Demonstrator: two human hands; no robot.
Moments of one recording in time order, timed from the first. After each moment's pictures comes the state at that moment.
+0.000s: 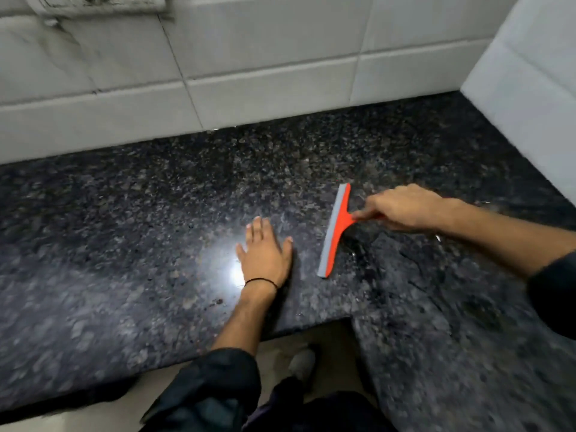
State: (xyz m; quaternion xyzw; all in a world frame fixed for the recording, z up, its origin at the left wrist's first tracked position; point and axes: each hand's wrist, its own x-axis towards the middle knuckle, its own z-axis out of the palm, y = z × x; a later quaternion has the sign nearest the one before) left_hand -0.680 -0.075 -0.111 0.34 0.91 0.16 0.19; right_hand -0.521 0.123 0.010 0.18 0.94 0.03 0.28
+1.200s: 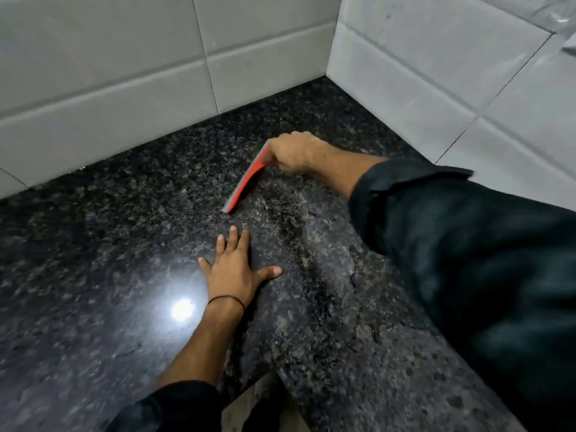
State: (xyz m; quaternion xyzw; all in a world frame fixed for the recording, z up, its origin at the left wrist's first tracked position) left_hand -0.624 0.057 -0.131 0.52 0.82 0.10 0.23; right_hand -0.545 0.274 -0.008 0.39 0.91 -0.04 0.16
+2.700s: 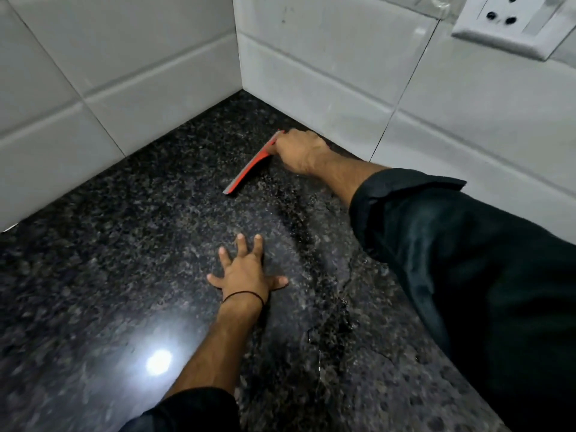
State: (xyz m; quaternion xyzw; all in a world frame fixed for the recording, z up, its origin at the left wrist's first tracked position) left_hand -0.521 0.176 -0.121 0.57 0.76 -0.02 0.32; right_hand -0.404 0.372 -0.029 0.50 0.86 0.01 0.11
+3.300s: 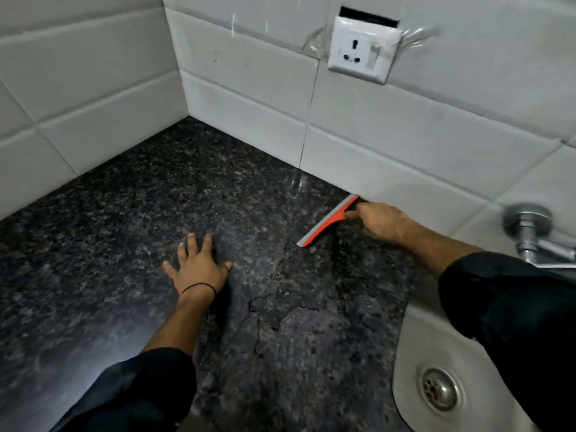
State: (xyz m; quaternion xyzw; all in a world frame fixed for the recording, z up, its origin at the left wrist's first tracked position) left_hand -0.499 0.138 -0.116 0.59 0.78 0.03 0.21; right_hand -0.148 0.171 -0.019 0.69 0.69 -0.11 0.17
